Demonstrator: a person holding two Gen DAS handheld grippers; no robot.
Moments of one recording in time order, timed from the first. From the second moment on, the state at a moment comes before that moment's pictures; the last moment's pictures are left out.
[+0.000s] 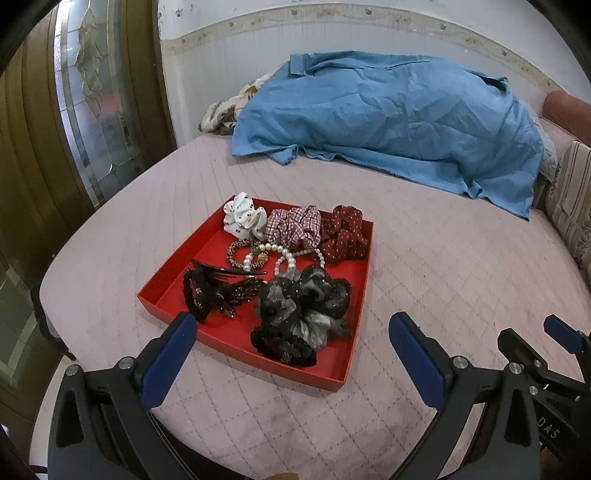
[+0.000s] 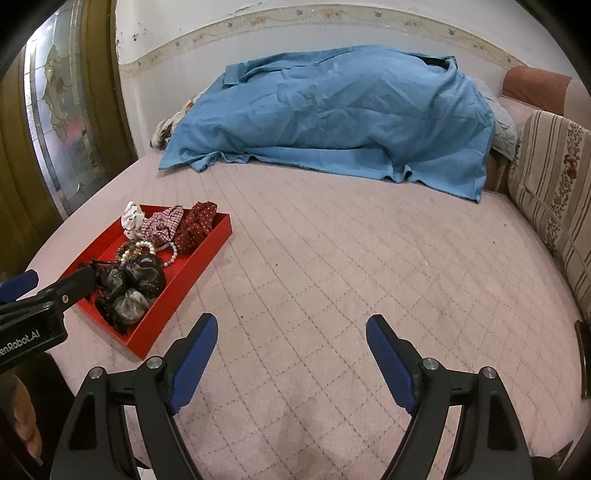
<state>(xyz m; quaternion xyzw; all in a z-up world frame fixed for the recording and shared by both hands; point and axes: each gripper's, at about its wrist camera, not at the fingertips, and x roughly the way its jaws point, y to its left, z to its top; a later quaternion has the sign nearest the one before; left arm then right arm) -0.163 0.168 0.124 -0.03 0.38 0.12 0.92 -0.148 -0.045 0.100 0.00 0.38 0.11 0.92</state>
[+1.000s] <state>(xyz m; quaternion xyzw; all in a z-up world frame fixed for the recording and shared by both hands) -0.161 0.168 0.103 -0.03 0.42 0.10 0.90 -0.146 -0.038 0.090 -0.02 0.40 0.11 0.91</state>
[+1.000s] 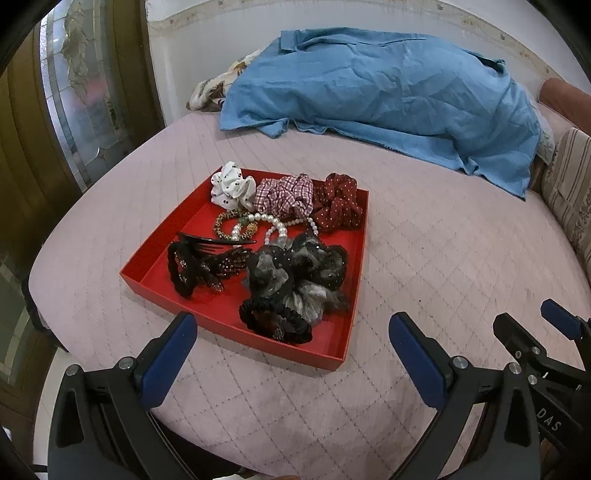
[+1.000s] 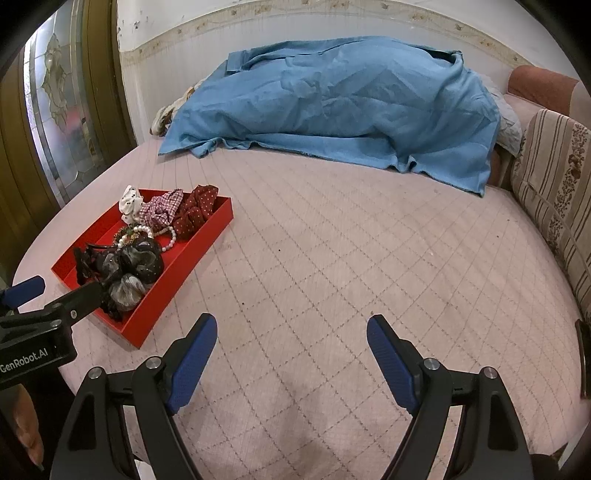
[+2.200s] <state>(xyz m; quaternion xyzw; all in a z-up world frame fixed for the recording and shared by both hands) -0.158 0.174 0.090 -0.04 0.44 0.09 0.89 -0.149 -0.032 0.080 -0.03 0.40 0.12 0.91</state>
